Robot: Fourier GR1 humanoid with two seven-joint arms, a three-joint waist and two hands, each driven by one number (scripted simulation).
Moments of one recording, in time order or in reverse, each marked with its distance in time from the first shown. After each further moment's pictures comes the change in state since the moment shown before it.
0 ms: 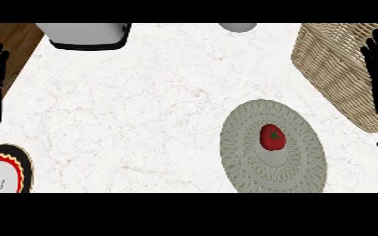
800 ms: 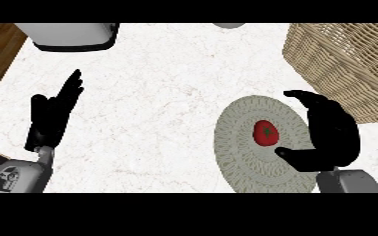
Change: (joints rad) left arm 0.026 -0.127 -0.201 0.133 0.004 -0.120 0.123; right arm 0.191 0.314 0.102 -0.130 -0.086 0.464 -0.733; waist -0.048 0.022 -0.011
